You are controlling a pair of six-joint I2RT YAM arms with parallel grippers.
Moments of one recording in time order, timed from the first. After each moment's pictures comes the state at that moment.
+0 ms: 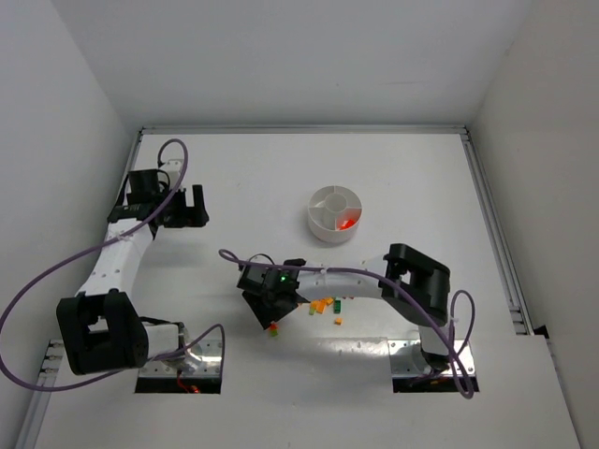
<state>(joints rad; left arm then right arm) 0.14 1.25 0.92 -0.48 0.26 0.06 1.26 1.93 1.26 -0.54 0.04 0.63</state>
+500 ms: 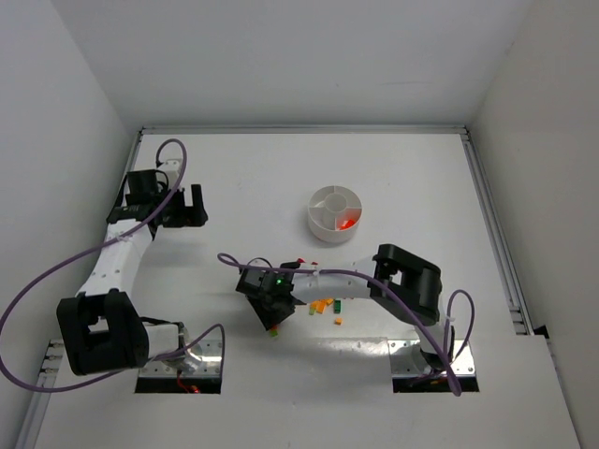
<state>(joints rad) 0.16 1.24 0.91 -0.46 0.27 0.06 1.27 1.99 1.26 -0.52 0.02 0.66</state>
